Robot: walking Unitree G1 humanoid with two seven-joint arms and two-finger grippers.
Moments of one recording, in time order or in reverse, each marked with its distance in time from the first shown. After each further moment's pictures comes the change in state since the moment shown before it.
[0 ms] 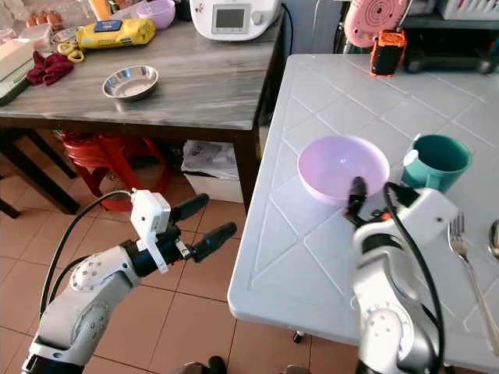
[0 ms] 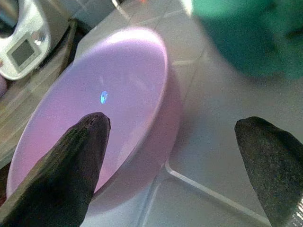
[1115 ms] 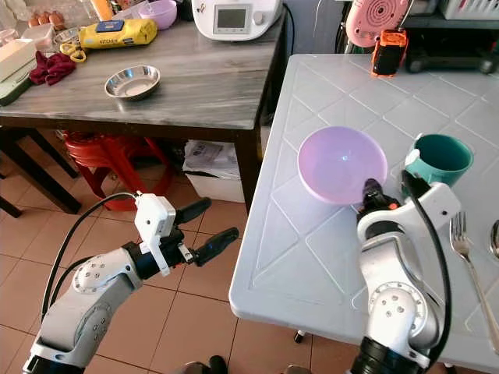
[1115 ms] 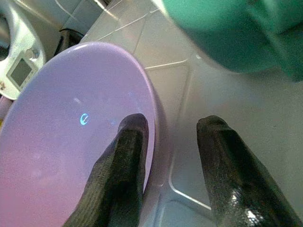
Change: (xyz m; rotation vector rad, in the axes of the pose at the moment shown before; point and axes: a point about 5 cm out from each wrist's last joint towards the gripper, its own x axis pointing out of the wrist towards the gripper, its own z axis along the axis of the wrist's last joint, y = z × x) left arm 0.001 -0.003 -0.003 0.024 0.025 -0.007; right arm 0.017 -0.006 0.011 0.155 0.020 -0.051
